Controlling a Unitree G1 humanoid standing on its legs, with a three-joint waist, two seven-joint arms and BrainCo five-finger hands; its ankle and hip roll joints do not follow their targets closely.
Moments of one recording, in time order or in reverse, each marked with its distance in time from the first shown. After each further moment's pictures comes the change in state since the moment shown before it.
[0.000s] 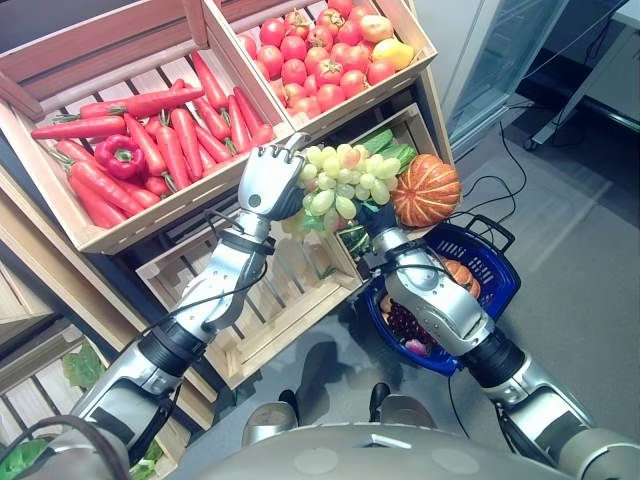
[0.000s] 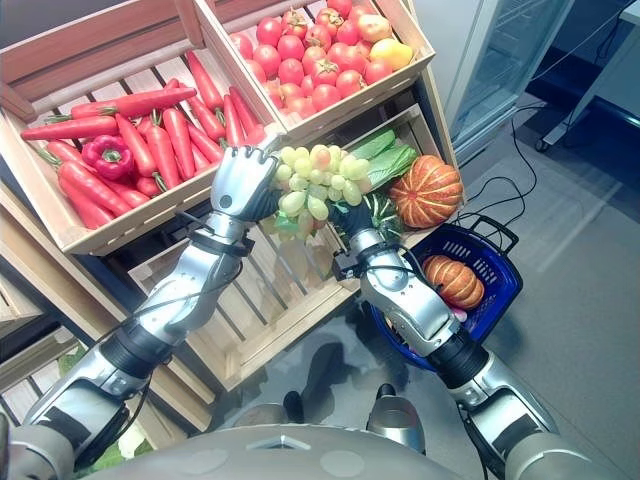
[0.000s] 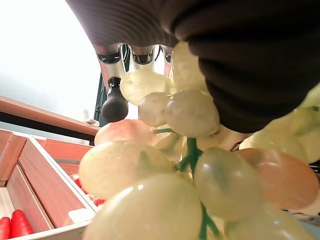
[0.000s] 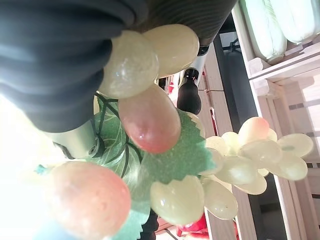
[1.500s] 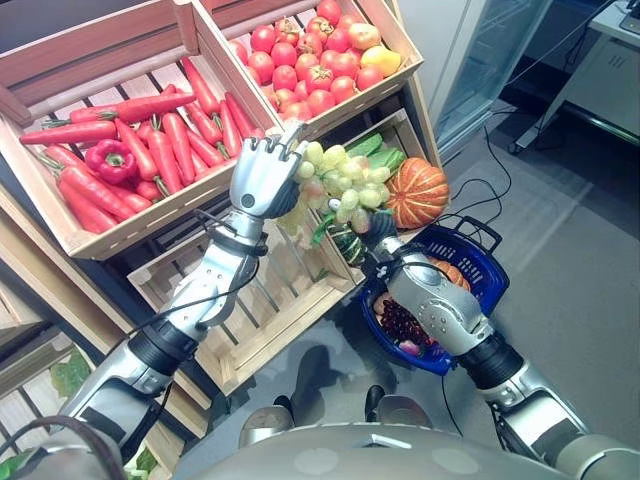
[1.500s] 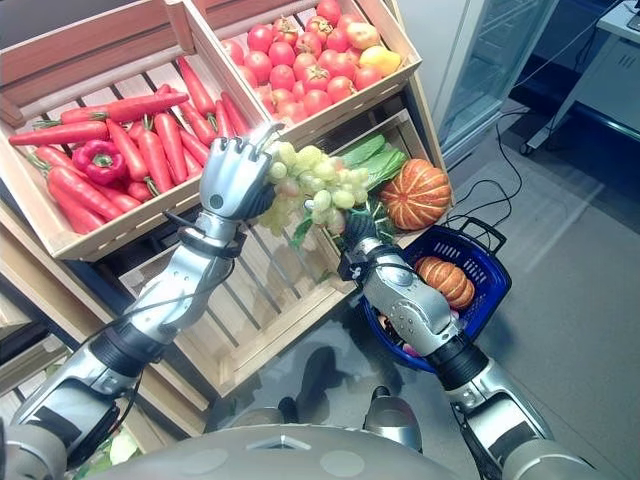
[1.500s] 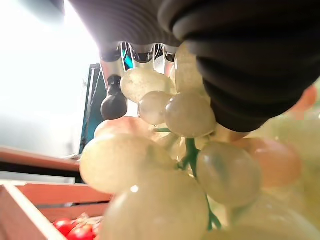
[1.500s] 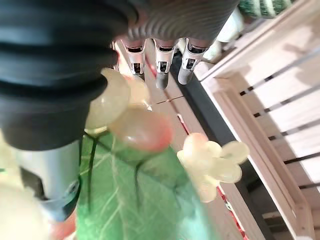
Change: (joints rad) left arm 0.015 0.047 0.006 0.003 0.075 0.014 0.131; right arm 0.037 0.001 -0.070 0.038 0.242 0.105 0.049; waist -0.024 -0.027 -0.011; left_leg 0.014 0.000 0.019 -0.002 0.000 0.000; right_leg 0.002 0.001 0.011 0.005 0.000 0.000
